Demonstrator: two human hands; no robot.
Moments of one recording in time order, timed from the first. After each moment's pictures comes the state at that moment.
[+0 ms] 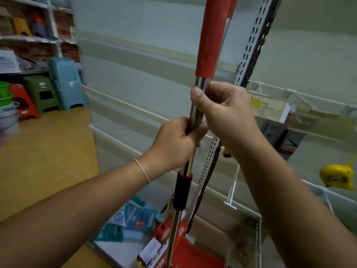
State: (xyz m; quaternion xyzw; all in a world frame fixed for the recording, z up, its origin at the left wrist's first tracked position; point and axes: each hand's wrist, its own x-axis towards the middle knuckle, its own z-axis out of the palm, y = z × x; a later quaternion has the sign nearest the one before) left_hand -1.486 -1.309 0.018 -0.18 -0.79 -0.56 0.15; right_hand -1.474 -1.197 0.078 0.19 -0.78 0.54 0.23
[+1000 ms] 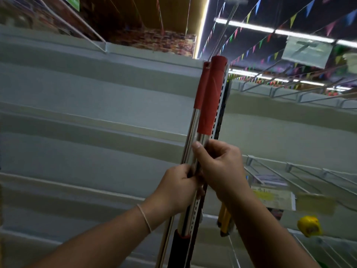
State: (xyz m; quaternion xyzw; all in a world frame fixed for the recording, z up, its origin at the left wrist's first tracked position) left_hand -1.610 -1.359 0.090 -0.38 -0.67 -0.64 -0.07; right_hand -1.553 -1.260 0.133 0.03 -0.78 0.47 0.41
